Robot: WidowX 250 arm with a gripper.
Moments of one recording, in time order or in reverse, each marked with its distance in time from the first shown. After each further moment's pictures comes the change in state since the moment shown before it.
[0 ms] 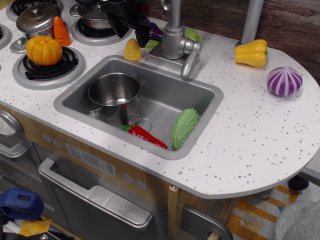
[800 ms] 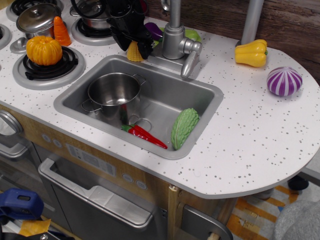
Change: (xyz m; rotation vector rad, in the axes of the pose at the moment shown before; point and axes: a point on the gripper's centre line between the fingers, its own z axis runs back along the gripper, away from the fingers) arm -0.012 -0.007 -0.024 -0.053 0.012 0.003
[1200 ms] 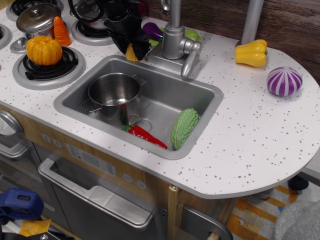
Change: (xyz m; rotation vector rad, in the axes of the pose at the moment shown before) arm -0.005 0.003 -0.005 0.032 -0.008 0.010
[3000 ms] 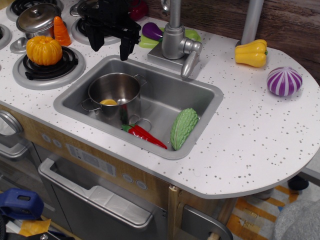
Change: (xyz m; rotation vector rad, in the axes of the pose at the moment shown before) arm -0.047 -0.013 0.080 0.130 0.322 0.195
